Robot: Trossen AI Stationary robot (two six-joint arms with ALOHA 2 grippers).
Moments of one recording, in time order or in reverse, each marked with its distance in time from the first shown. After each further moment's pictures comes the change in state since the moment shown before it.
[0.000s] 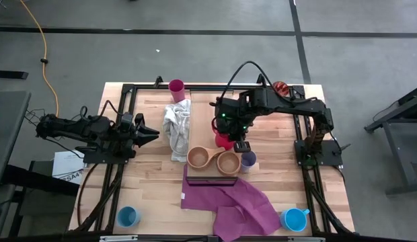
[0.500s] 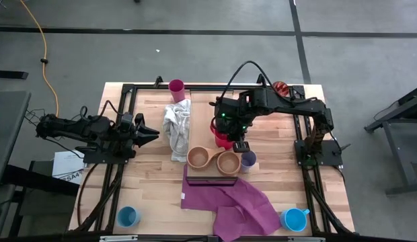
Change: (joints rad) left arm 0.000 0.000 0.000 0.000 0.000 0.002; right arm 0.000 0.001 0.000 0.017 0.000 0.004
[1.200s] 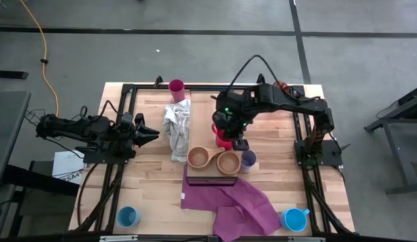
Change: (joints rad) left arm 0.000 0.000 0.000 0.000 0.000 0.000; right arm -0.003 -0.006 0.098 0.039 -0.039 0.008
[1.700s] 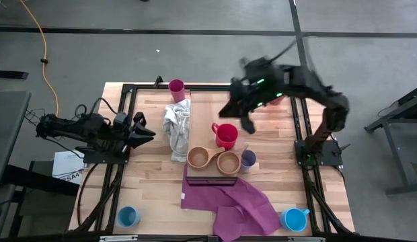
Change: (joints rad) left arm 0.000 0.000 0.000 0.187 0.127 0.079; right arm -0.053 -0.135 0.150 0.236 0.000 0.117
